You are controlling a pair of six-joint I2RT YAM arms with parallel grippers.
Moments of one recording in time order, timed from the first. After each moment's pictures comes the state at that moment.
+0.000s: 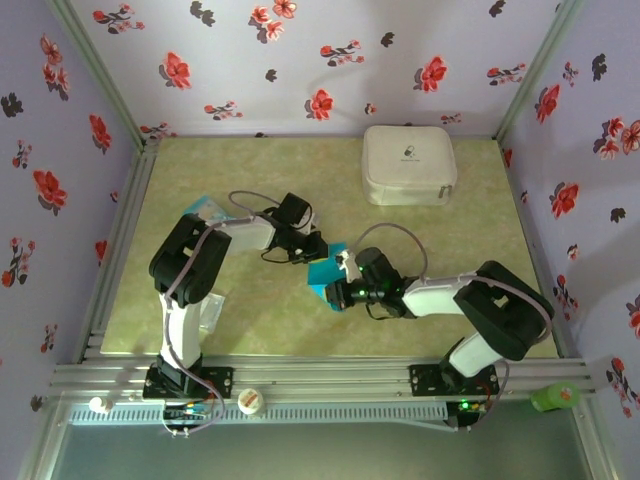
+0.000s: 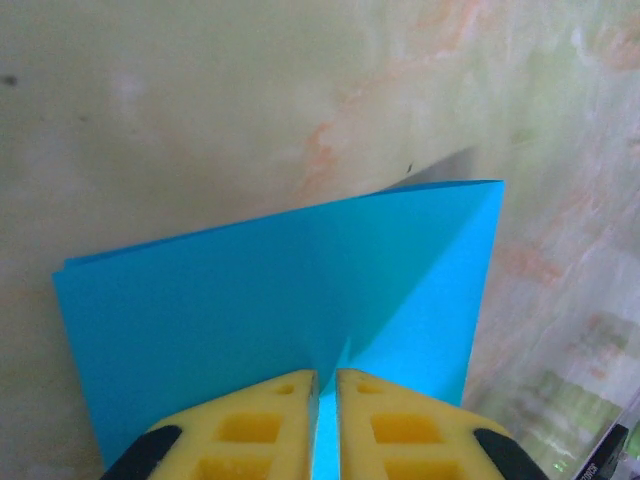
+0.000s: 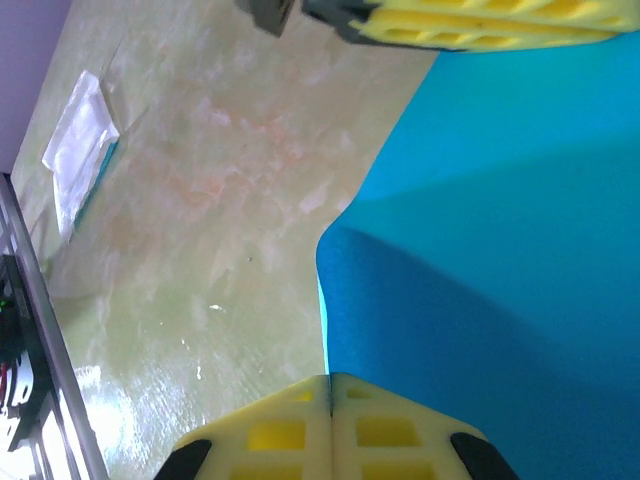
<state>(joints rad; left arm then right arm) -0.64 2.00 1.19 -0.26 0.49 -0.69 0.78 1.54 0.46 0.37 -0.43 0.55</state>
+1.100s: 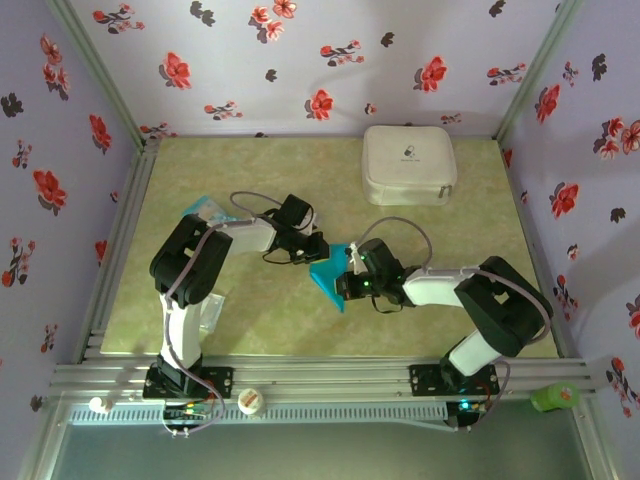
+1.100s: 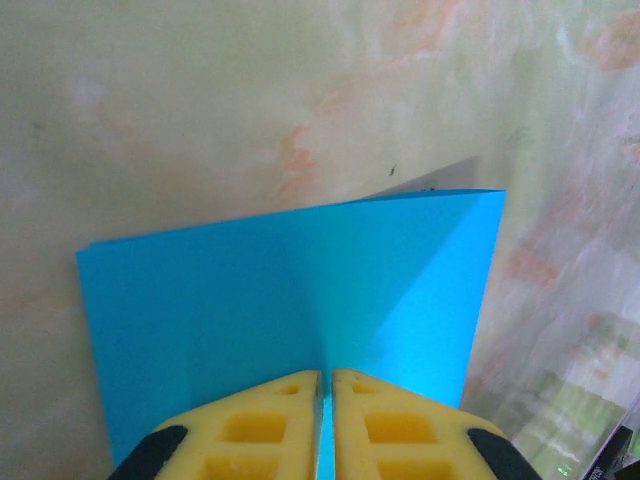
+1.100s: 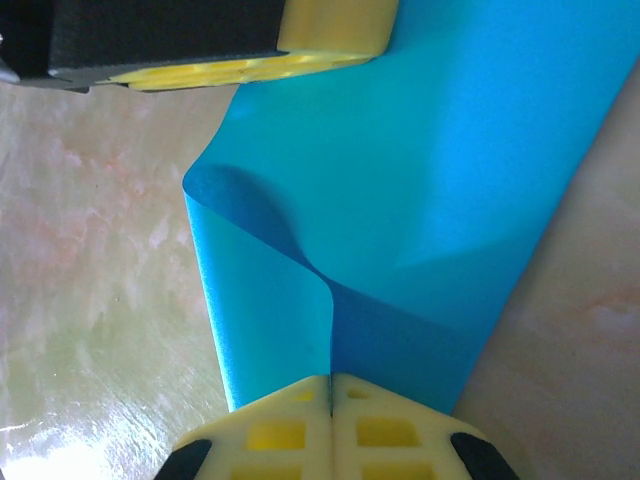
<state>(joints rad) -0.65 2.00 1.18 -0.22 0.48 -0.69 0.70 1.55 0.54 0.15 -0.35 0.56</state>
